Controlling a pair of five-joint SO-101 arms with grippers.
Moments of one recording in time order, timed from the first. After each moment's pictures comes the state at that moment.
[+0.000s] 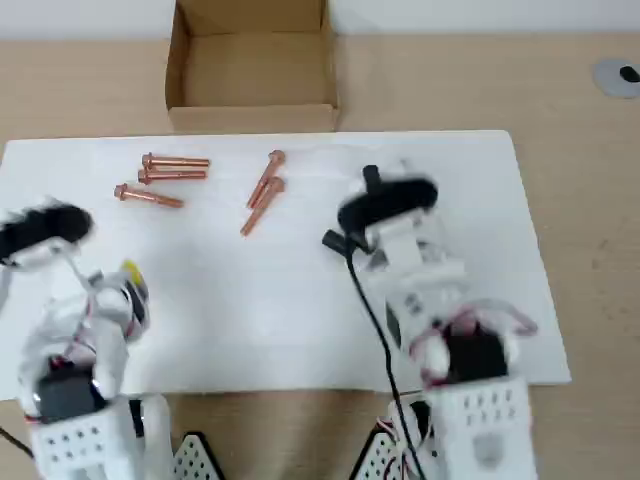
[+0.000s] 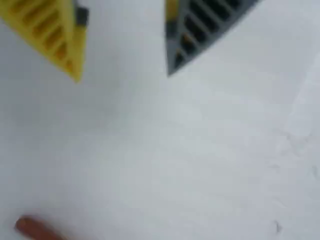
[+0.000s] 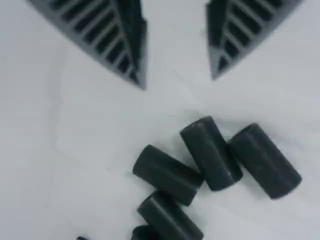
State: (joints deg) left arm -17.7 -79.4 62.2 68.8 0.2; right arm -13.4 -64.8 54.5 66.8 5.1
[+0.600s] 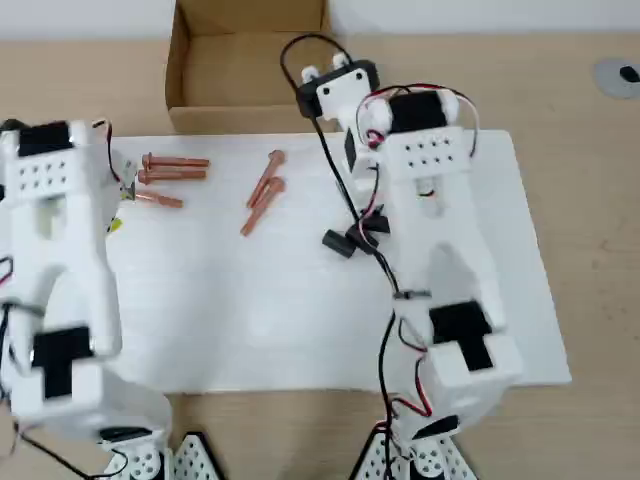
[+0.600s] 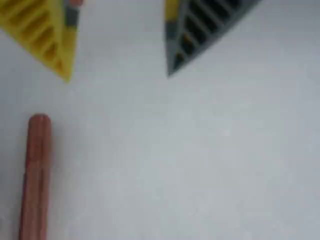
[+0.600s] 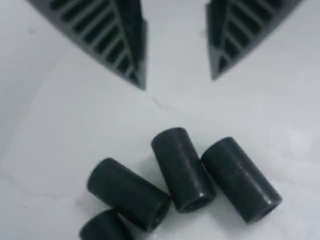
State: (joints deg) left arm -15.5 6.2 -4.6 86.3 49.1; right arm -16.0 11.4 -19.9 101.5 4.5
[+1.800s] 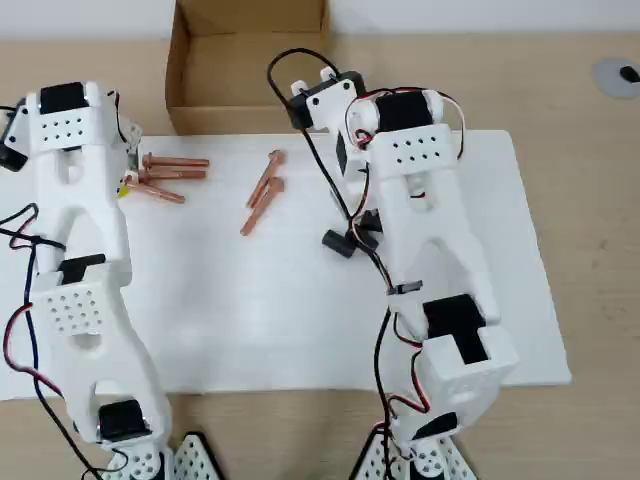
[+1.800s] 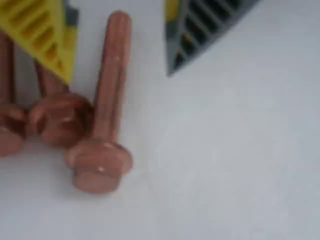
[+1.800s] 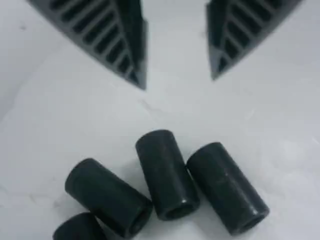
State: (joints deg) left arm -15.4 38.5 -41.4 91.9 52.8; right arm -17.1 12.7 -18.7 101.6 5.9
